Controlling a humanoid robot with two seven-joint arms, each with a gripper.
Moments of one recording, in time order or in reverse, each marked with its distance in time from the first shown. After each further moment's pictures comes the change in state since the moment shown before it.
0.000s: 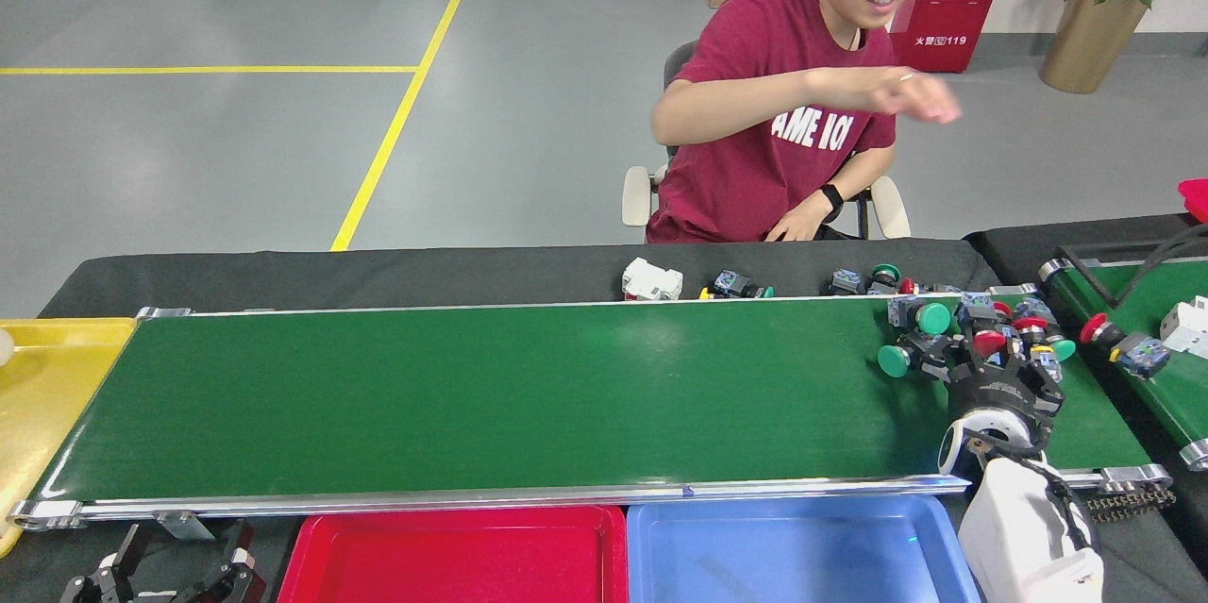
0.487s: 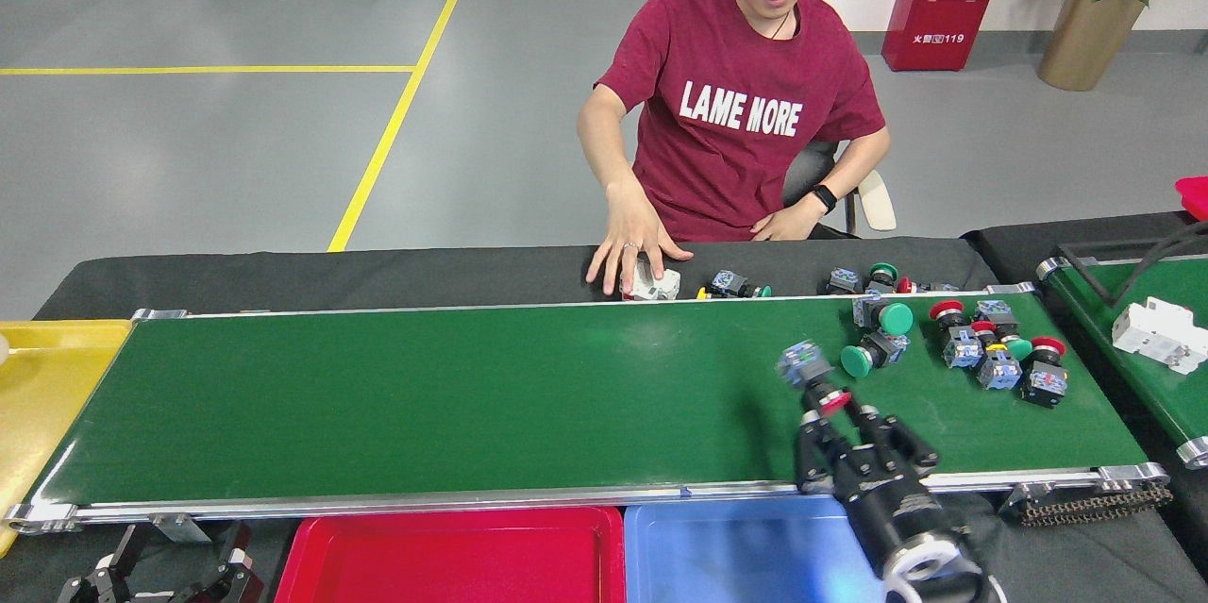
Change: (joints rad) left arm 0.000 0.000 0.003 0.000 0.000 -0.005 0.002; right arm 0.380 0.149 0.170 -0.444 -0.017 -0.678 0.041
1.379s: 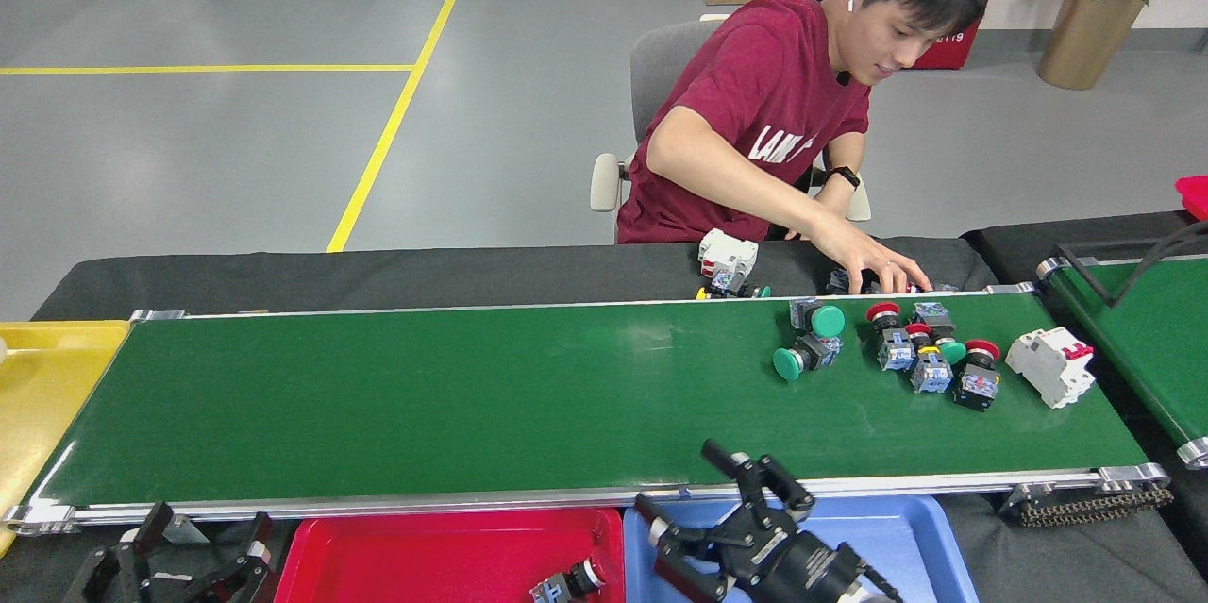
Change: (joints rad) left arm -0.103 0.073 -0.084 0.000 0.000 -0.177 -0.008; right arm 0.009 0.132 -0.279 -0.054 -0.006 -0.153 0.038
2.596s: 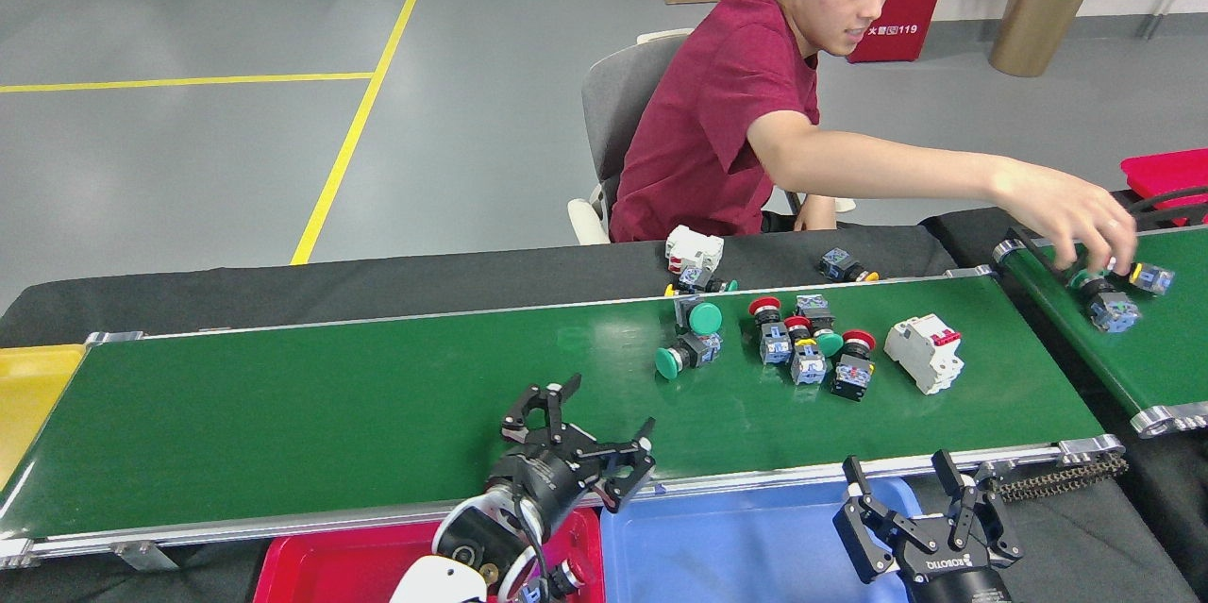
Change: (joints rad) left arm -0.479 -0.186 -0.631 0.400 -0.217 0.269 -0.173; right arm 0.206 -0.114 -0.006 0.021 0.098 0.235 -0.306
